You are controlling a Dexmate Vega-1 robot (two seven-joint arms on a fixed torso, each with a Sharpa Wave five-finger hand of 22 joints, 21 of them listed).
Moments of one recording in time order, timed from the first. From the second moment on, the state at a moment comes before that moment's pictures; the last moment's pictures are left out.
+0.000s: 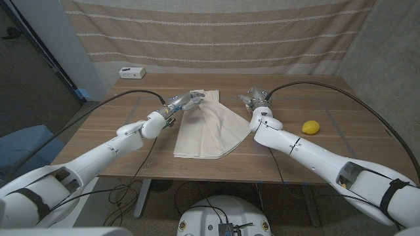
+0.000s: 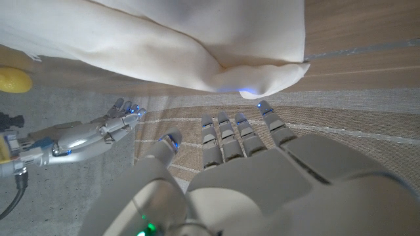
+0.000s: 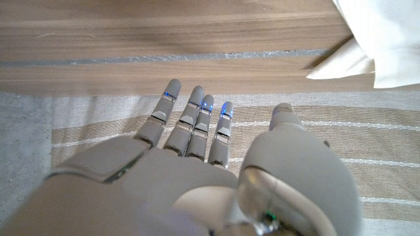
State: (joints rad) left arm 0.59 0.68 0.73 -1.25 0.42 -0.30 0.24; left_hand 0.17 0.14 0.76 0.05 0.17 0.33 -0.06 0.18 0.19 0.27 -0.05 0.18 0.20 0.16 -0.04 0.17 0.17 0.04 0.13 0.44 0.20; right arm -0.57 -0.47 -0.91 -1.66 -0.28 -0.94 -0.44; right_hand 0.63 0.07 0.12 -0.02 0.18 0.50 -0.04 0.23 0.20 0.45 0.04 0.36 0.27 0.46 -0.04 0.29 0.54 0.29 0.11 0.59 0.18
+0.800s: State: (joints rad) left arm 0.56 0.67 0.77 -1.24 0.44 -0.34 0.21; left_hand 0.16 0.14 0.77 0.07 0.17 0.37 -0.01 0.20 0.19 0.35 -0.02 0.22 0.20 0.21 -0.04 0.19 0.17 0.05 0.15 0.44 0.20; right arm -0.71 -0.58 -0.98 -2.05 -0.36 -1.25 -0.48; right_hand 0.68 0.03 0.11 -0.07 0.21 0.59 -0.02 0.26 0.22 0.48 0.04 0.40 0.30 0.48 -0.05 0.30 0.55 0.29 0.13 0.57 0.18
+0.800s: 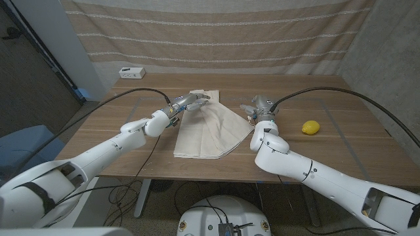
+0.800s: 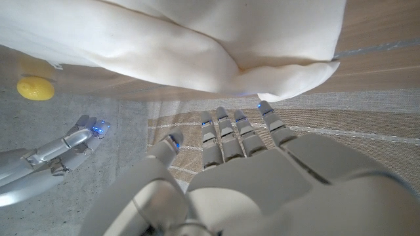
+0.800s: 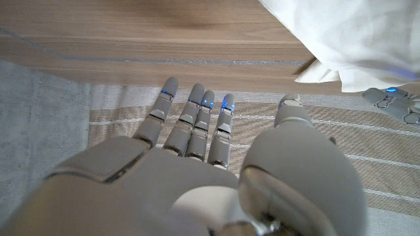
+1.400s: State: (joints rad) left arm 0.57 0.68 0.77 -1.26 0.45 -0.32 0.20; left_hand 0.16 0.13 0.78 0.09 0.17 0.39 0.00 0.20 0.19 0.38 -0.01 0.23 0.20 0.25 -0.04 0.19 0.17 0.06 0.16 0.44 0.20; right arm -0.73 -0.58 -1.06 -2.06 -0.43 -1.37 -0.46; right_hand 0.69 0.02 0.11 -0.09 0.23 0.62 -0.01 0.28 0.23 0.48 0.04 0.40 0.31 0.48 -0.05 0.30 0.56 0.30 0.13 0.57 0.18
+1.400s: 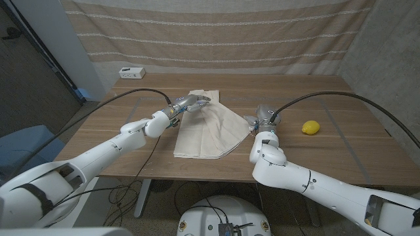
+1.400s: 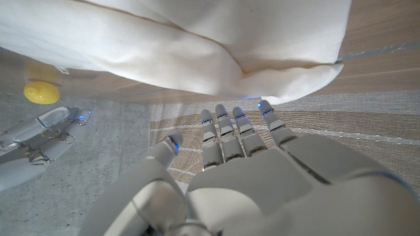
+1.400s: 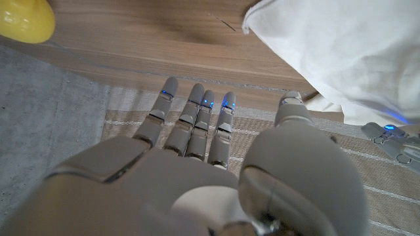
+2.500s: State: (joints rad) left arm 0.58 0.68 0.76 -1.28 0.45 -0.31 0.19; left_hand 0.16 0.13 0.78 0.09 0.17 0.37 -0.01 0.19 0.19 0.36 -0.02 0.22 0.20 0.23 -0.04 0.18 0.17 0.06 0.16 0.44 0.20; right arm -0.76 -0.51 -1.10 -1.93 -0.61 -1.39 -0.32; right_hand 0.78 0.03 0.15 -0.14 0.29 0.68 -0.01 0.32 0.24 0.51 0.03 0.43 0.33 0.51 -0.05 0.30 0.55 0.33 0.12 0.56 0.18
